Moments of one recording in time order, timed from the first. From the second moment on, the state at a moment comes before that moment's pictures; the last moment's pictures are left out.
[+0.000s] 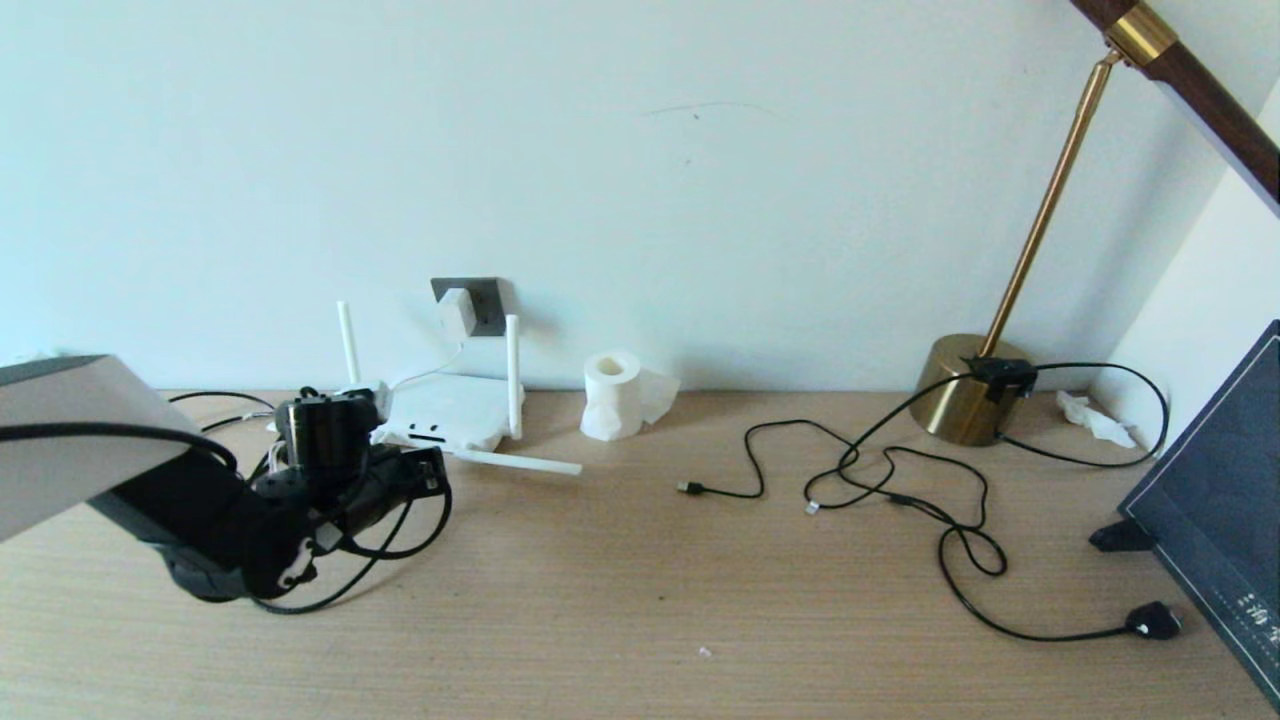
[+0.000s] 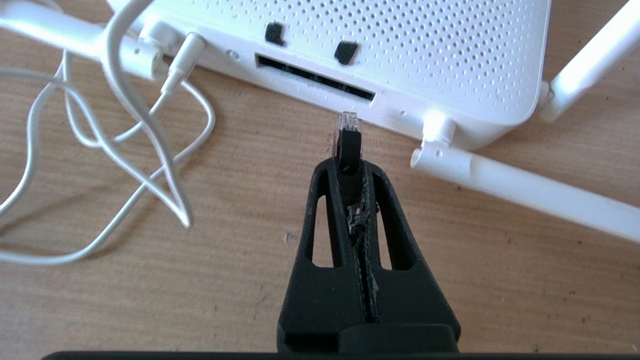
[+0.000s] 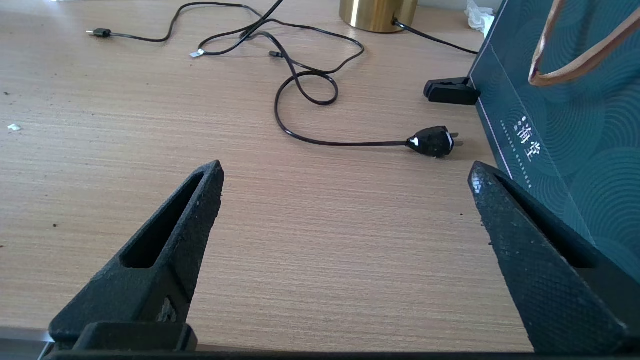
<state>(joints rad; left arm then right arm) -0.09 2.12 -0.83 -0.90 0.13 -0.12 -0.01 0.00 -0.04 0.10 0.03 -0.05</state>
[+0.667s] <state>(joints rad) -0.09 2.14 -0.86 -0.90 0.13 -0.12 -0.01 0.00 -0.04 0.10 0.03 -0.05</state>
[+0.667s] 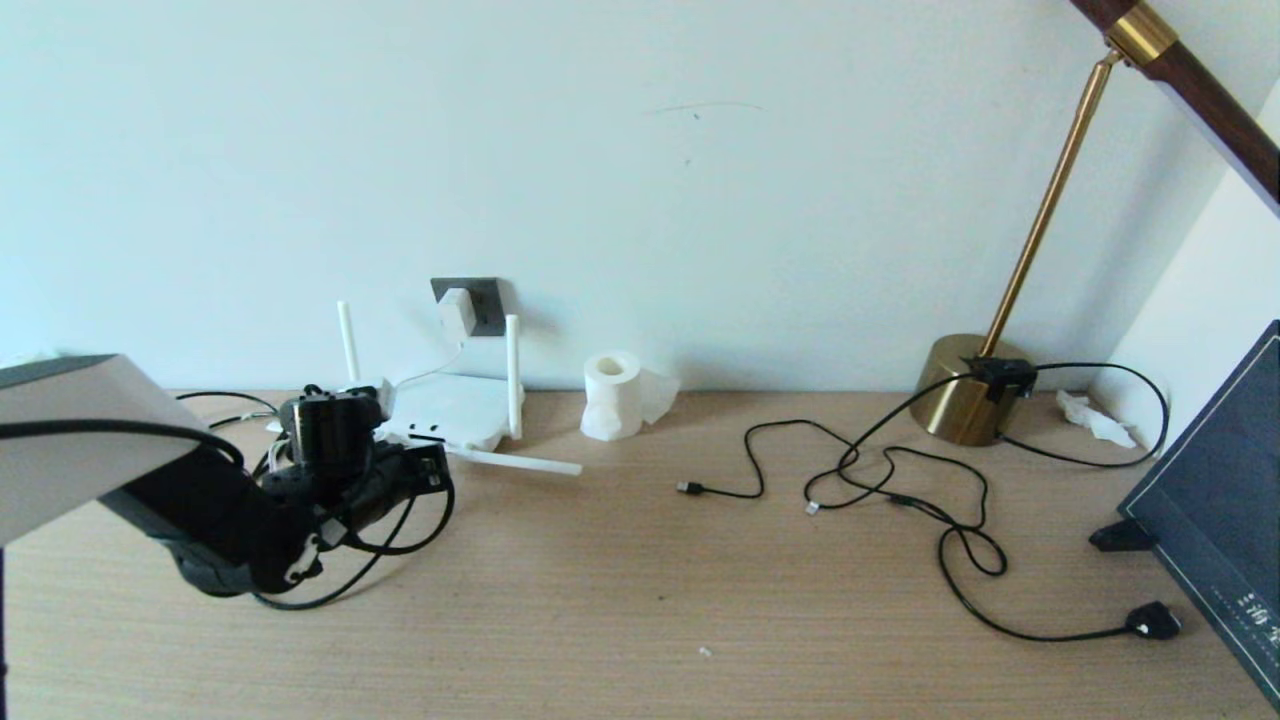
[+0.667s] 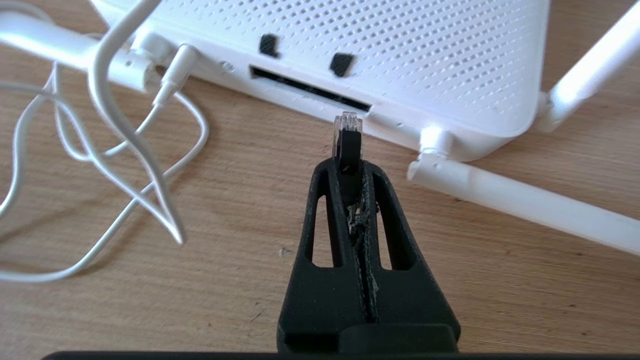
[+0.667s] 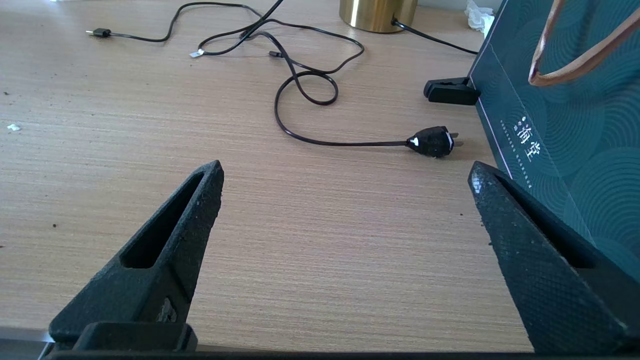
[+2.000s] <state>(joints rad) 0.01 2.13 -0.77 -0.99 -0.08 0.06 -0.01 0.00 -0.04 0.10 0.03 -0.05</state>
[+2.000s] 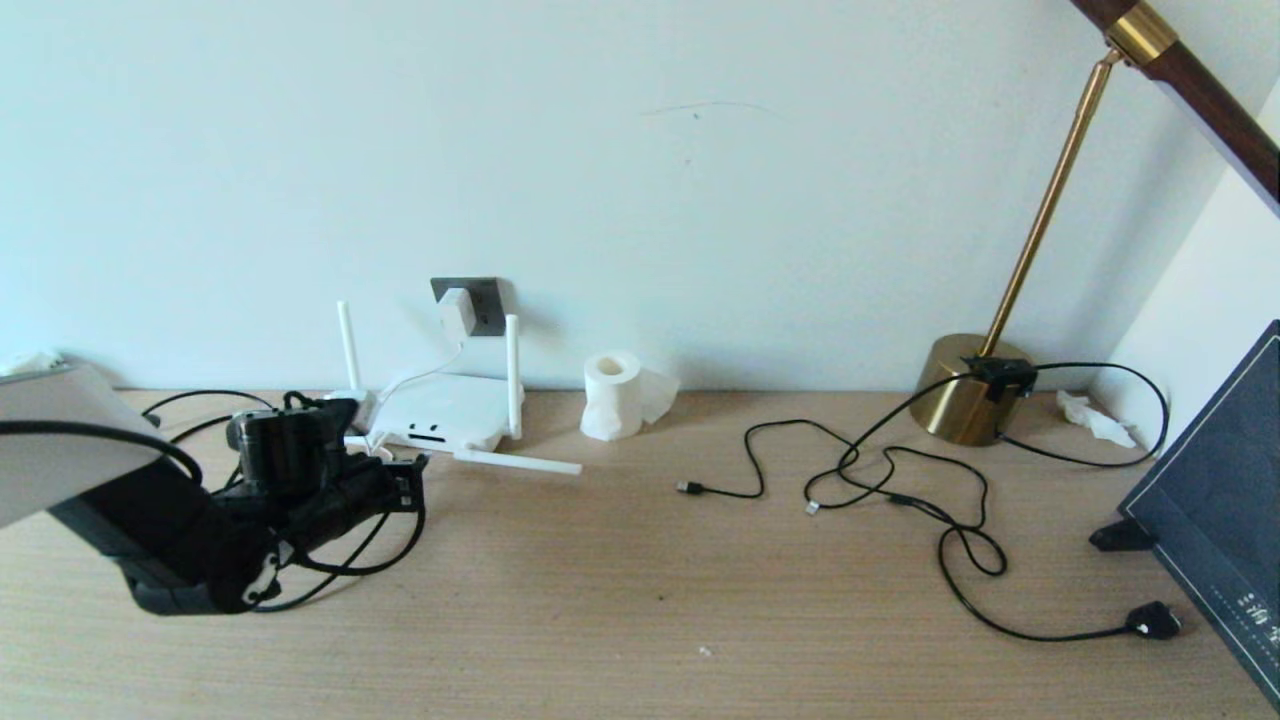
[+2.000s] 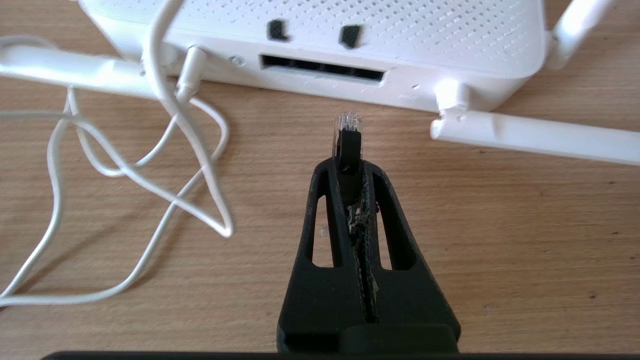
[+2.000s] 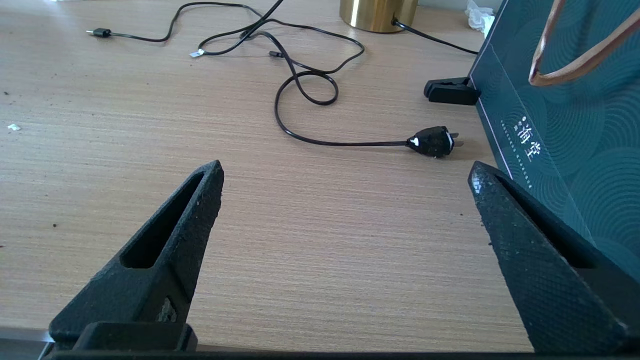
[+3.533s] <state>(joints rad) 0.00 2.16 -0.82 -0.98 -0.14 0.06 -0.01 0.00 -0.04 0.10 0.03 -0.05</state>
